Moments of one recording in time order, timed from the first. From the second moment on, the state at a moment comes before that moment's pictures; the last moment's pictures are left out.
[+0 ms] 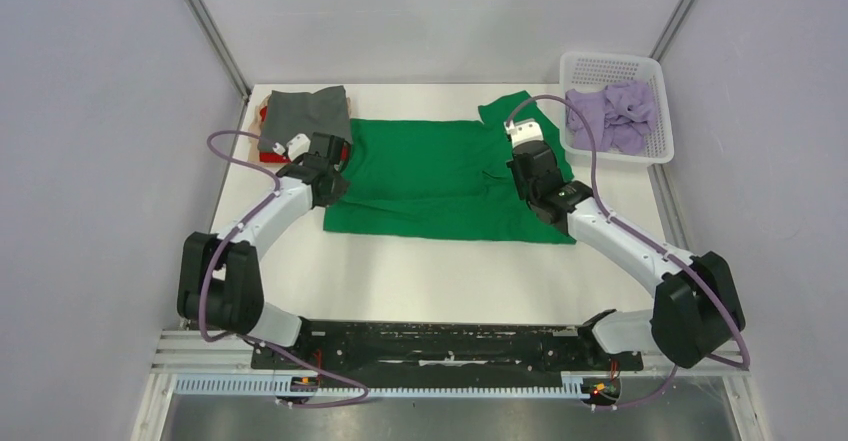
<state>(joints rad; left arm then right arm) -0.26 1.45 0.98 -0.52 -0.36 -0.91 0.52 1.33 0.90 -0.26 0.47 0.00</state>
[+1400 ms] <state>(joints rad) -0.24 1.65 1.08 -0.31 -0.15 -0.89 0.38 1.58 0.93 -0.05 0.21 0.08</state>
